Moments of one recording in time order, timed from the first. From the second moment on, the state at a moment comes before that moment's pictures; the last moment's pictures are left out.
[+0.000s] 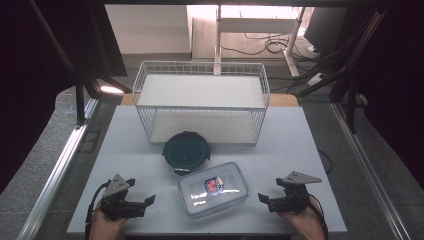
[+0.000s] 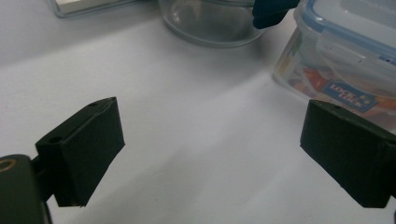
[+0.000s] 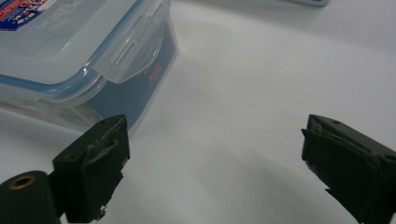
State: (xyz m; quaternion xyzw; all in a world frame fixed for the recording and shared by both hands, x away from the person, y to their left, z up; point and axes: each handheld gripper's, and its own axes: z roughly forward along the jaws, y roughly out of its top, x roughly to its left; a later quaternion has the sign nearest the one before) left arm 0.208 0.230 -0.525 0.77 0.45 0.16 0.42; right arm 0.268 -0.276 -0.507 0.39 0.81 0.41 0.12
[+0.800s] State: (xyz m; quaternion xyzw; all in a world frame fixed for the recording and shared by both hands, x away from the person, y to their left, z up) left arm 0.220 0.201 -0.494 0.76 0.41 0.14 0.48; right arm 0.265 -0.264 -0.489 0.36 0.83 0.39 0.14
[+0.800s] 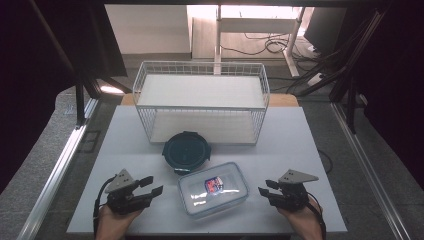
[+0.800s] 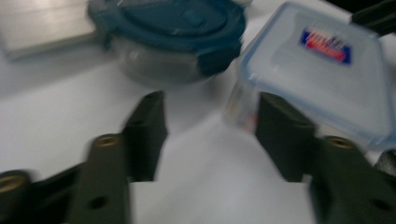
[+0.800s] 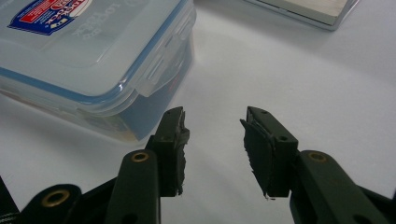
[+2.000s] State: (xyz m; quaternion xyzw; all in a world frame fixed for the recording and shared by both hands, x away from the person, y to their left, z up) left arm 0.384 0.045 -0.475 0.85 0.37 0.11 0.35; right arm 0.267 -0.267 -0.501 0.34 0.85 0.38 0.12
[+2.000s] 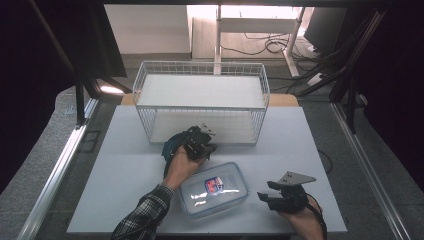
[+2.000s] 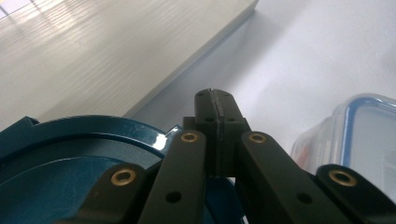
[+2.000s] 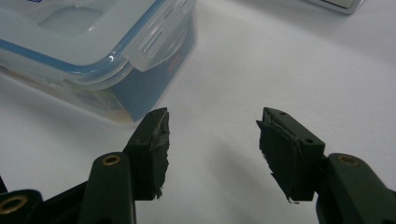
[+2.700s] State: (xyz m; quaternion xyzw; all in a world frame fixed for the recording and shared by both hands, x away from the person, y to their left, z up) left arm 0.380 0.124 -0.474 0.79 0.46 0.14 0.38; right arm 0.266 -0.268 -0.504 0.35 0.86 0.37 0.11
